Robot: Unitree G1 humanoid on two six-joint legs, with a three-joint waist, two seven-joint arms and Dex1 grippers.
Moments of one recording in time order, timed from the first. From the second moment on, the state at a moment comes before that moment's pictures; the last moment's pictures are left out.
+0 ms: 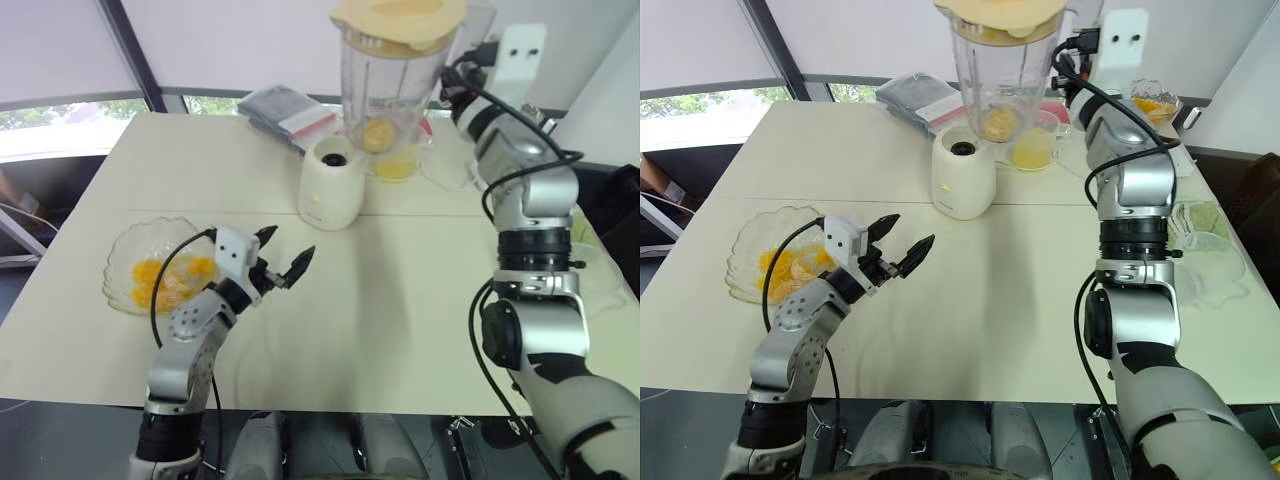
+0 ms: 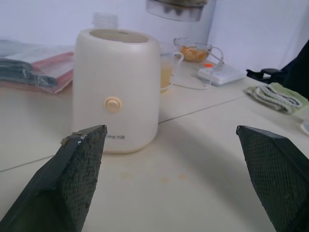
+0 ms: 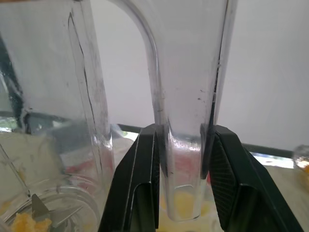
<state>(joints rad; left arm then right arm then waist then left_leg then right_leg) -0.11 0.17 0.02 -0.34 -0.27 0.34 -0.52 -1.07 -0.35 -0.17 0.37 0.20 0.44 0.14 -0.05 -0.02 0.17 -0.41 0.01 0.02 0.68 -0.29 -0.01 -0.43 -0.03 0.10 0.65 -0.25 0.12</state>
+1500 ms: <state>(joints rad) -0.03 0.25 -0.02 -0.48 -0.27 0.37 -0.38 -1.29 -0.14 -0.16 0.93 0.13 0.16 0.01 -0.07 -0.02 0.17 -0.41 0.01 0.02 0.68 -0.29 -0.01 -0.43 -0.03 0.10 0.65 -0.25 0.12</state>
